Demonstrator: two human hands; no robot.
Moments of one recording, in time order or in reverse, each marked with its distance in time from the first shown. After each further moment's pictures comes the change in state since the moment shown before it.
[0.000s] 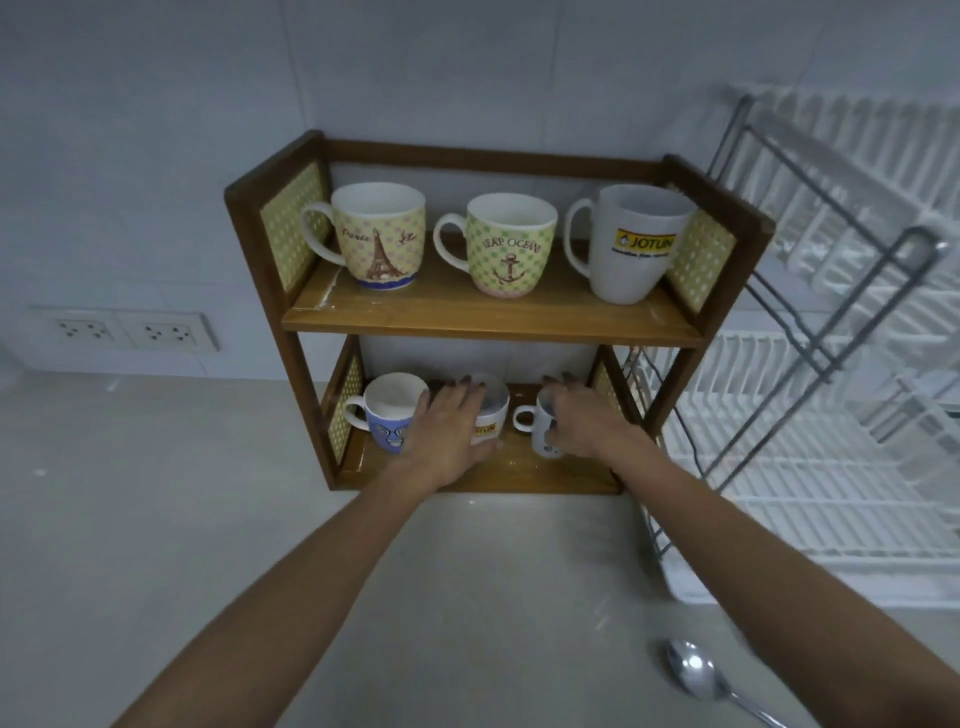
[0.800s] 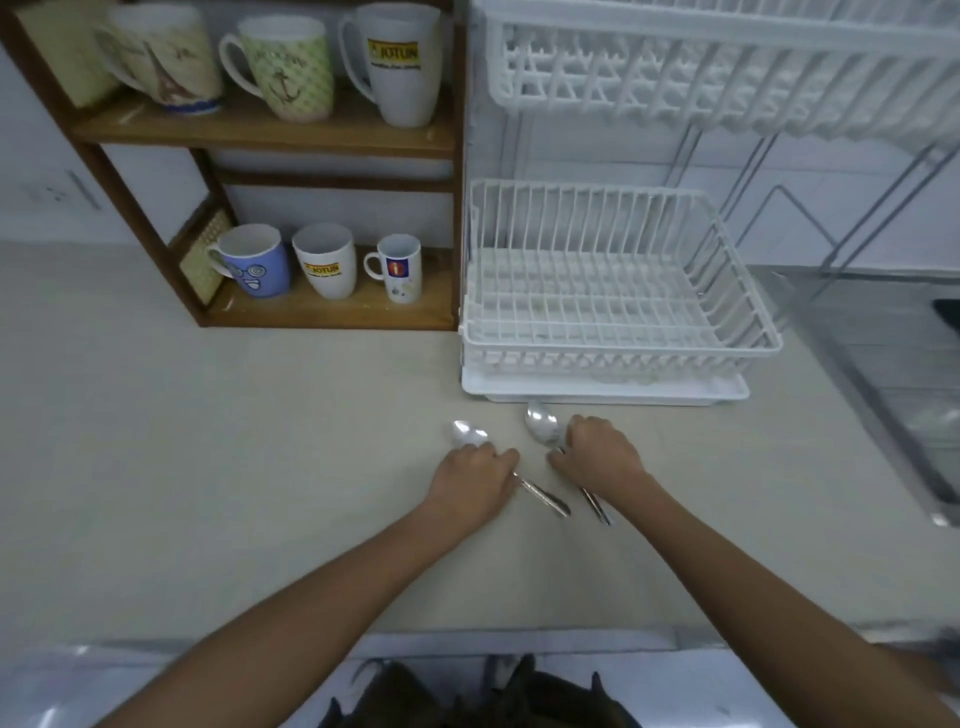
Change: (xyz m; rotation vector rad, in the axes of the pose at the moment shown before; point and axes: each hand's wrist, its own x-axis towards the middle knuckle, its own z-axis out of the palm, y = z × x) left_hand -0.167 0.303 0.133 0.102 -0.157 0.102; right_hand -0.247 0.221 0.125 0.085 0.002 0.223
